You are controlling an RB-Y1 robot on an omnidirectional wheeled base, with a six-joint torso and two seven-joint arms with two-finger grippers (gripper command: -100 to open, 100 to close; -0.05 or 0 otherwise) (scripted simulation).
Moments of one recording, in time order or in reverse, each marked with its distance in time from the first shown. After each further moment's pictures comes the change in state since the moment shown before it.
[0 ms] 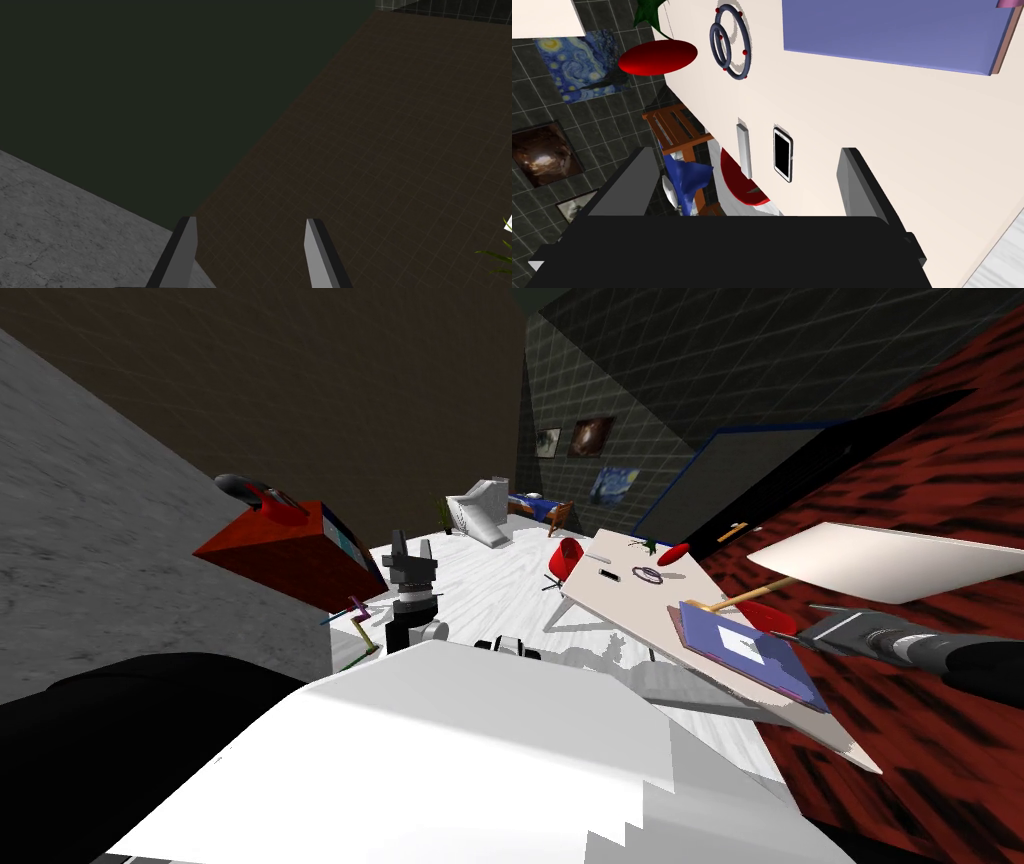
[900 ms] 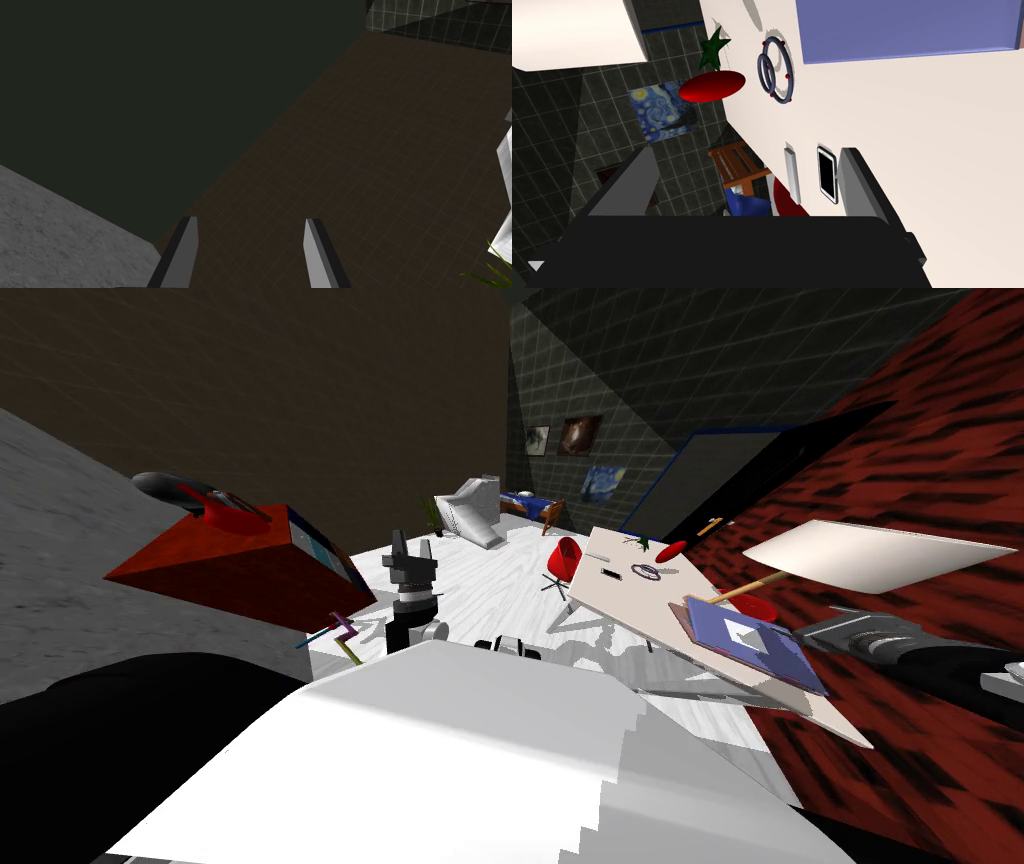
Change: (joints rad) left arm 0.000 0.000 0.000 0.000 0.000 0.000 0.000; right arm -0.063 0.104 -0.018 0.035 0.005 0.209 0.015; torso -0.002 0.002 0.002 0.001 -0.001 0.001
